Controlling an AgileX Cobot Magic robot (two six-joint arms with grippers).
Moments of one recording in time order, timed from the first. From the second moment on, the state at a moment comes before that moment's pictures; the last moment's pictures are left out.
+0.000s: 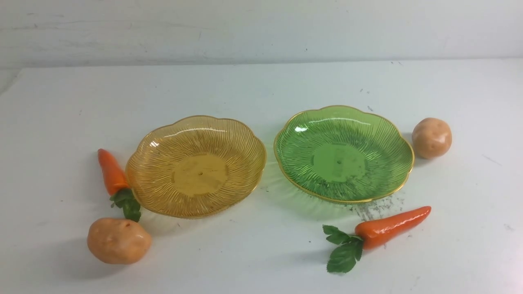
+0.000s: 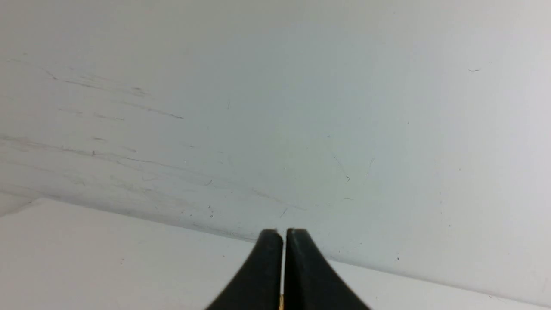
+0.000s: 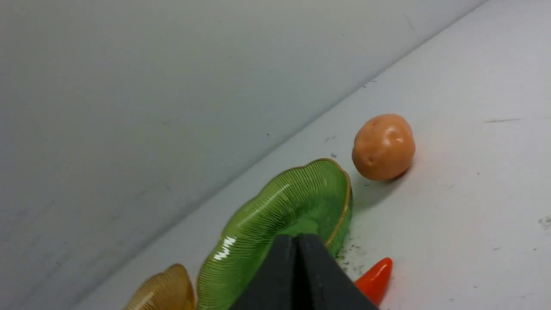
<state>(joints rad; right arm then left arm) 0.00 -0.01 0.03 0.69 0.21 0.12 0.00 -0.02 0.03 0.19 -0.19 -0.47</state>
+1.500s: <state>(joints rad) 0.02 0.62 -0.65 0.55 1.23 -0.34 -0.15 1.51 -1.10 -0.26 1.20 0.49</state>
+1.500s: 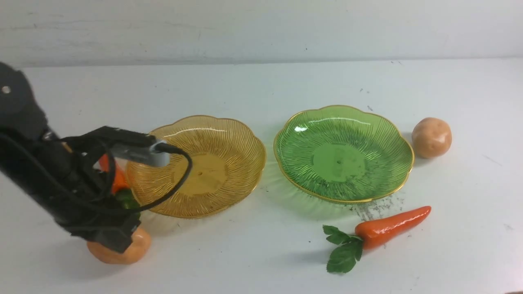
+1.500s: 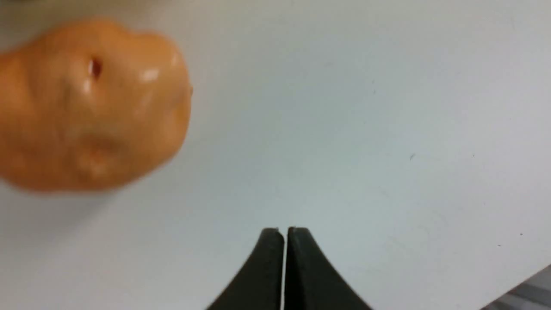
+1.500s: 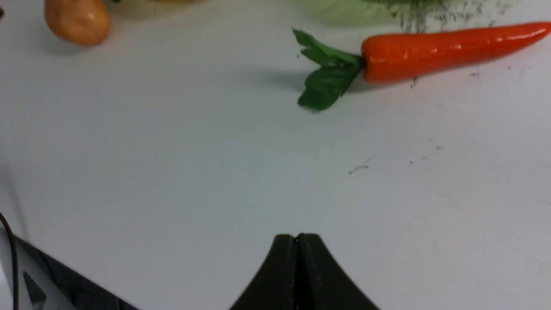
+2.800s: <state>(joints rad) 0.03 0.70 -0.69 0.58 1.22 -0.41 -0.18 1.86 -1.28 0.06 1.21 0.68</state>
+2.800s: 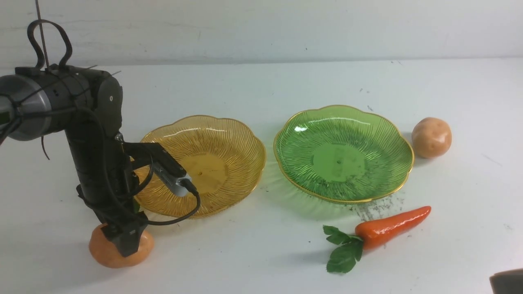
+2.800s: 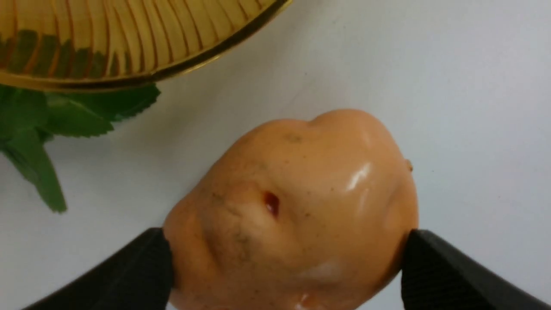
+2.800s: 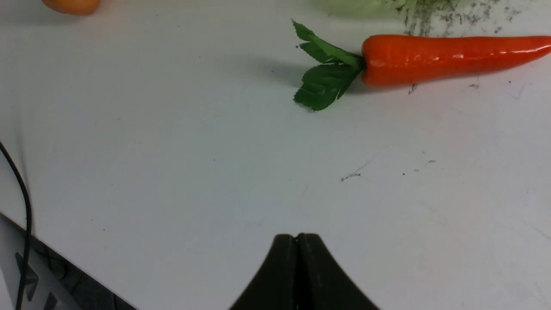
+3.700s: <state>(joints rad) 0.03 0.70 -0.69 0.58 1.19 -0.41 -0.18 1.78 -1.29 0.06 1.21 0.65</state>
